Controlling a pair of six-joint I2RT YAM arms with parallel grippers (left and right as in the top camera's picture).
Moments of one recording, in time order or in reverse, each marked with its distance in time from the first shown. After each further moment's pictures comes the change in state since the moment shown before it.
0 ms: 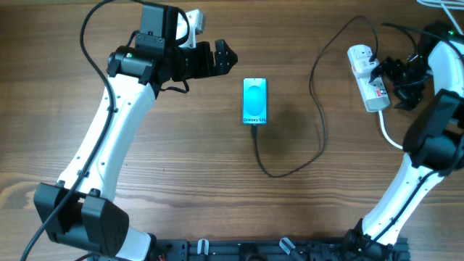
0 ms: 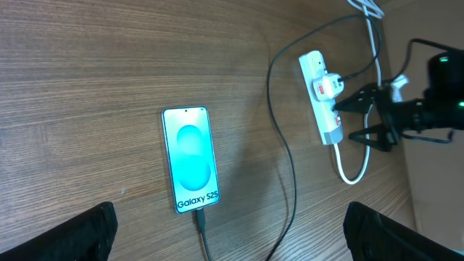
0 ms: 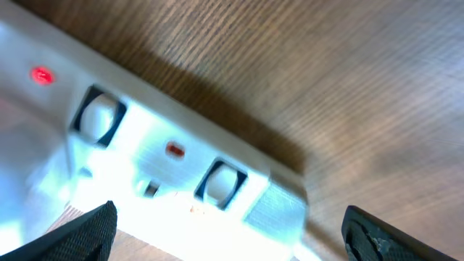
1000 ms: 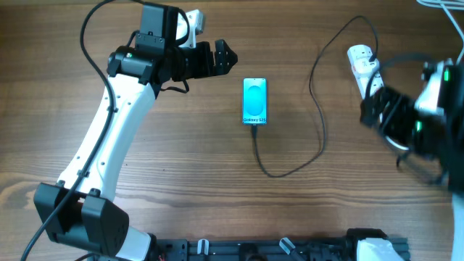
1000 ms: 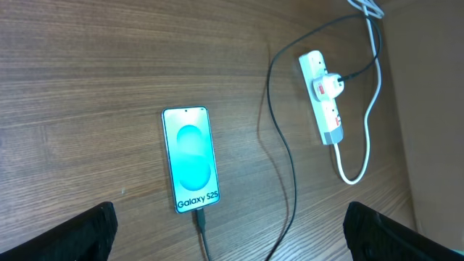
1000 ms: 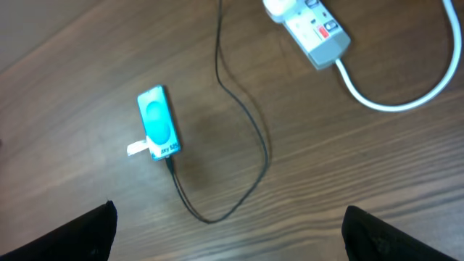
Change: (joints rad) left arm 0.000 0.000 0.000 0.000 -0.001 0.000; right arm 0.356 -1.157 -0.291 -0.260 0.070 0.002
